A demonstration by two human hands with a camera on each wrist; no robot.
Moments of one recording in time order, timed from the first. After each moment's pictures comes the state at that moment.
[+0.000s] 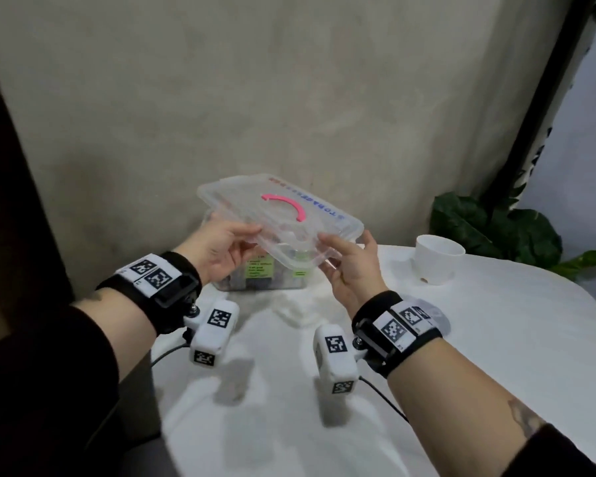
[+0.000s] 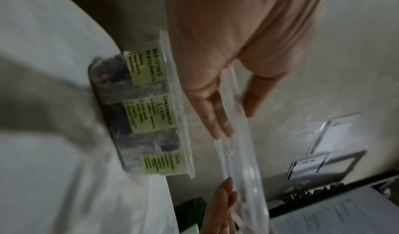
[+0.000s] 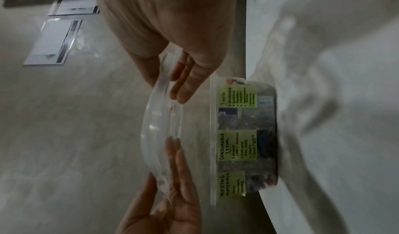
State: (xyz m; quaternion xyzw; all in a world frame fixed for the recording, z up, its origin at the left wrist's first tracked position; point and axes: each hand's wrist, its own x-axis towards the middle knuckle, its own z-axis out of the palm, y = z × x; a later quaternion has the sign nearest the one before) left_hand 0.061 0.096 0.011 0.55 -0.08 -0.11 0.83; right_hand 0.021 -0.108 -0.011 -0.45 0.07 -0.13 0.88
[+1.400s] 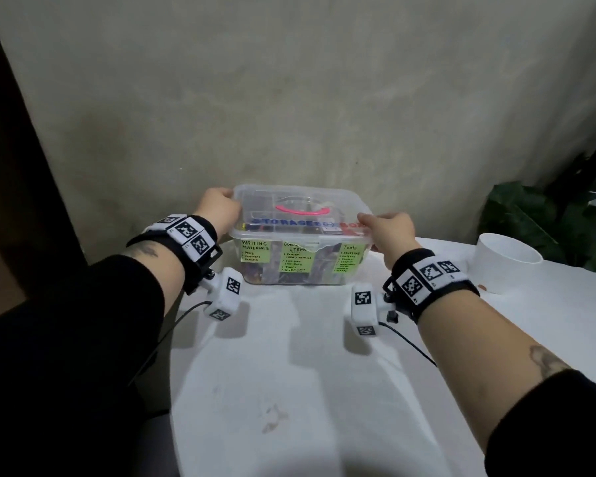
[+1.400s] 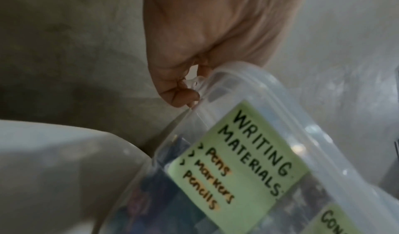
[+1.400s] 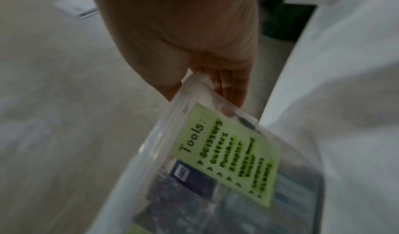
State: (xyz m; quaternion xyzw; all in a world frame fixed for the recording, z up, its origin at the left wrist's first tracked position) left_hand 0.188 0.153 -0.027 0.81 0.09 0.09 0.57; right_hand 0.152 -0.120 -0.023 -0.77 0.21 -0.14 0.58
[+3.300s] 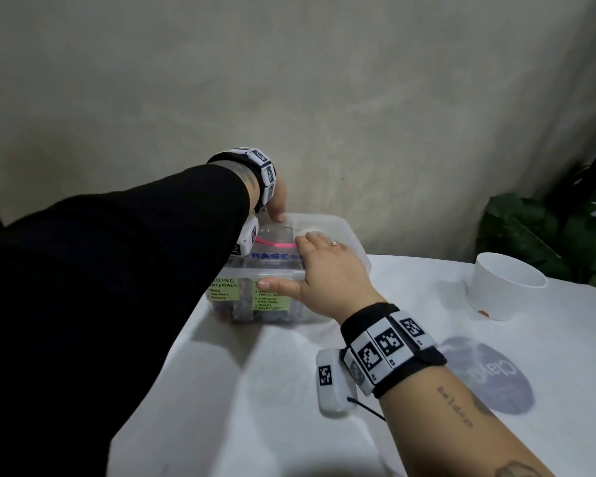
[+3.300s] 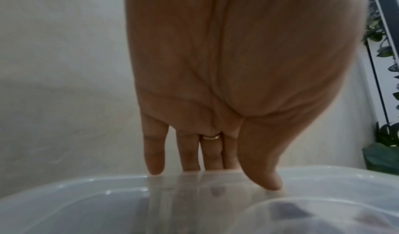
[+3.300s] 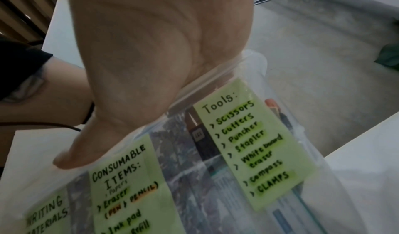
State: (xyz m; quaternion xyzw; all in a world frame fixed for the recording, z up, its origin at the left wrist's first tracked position) left_hand 0.333 0.049 0.036 0.97 -0.14 -0.15 -0.13; right_hand 0.143 -0.081 -0.041 -0.98 -0.15 -0.15 0.02
